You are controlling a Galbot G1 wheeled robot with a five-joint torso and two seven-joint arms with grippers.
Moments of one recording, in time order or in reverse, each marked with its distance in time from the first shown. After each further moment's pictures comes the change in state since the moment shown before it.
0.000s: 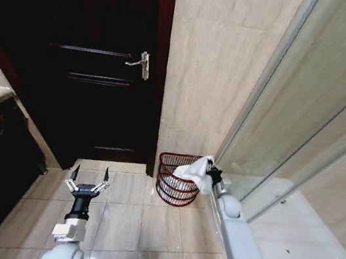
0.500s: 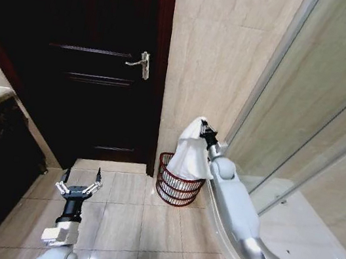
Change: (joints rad) left arm 0.021 0.000 -0.039 0.003 -0.061 -0.035 0.002; right arm 0.331 0.021 -0.184 -0.086 0.114 0.022 0.067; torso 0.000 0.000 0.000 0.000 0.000
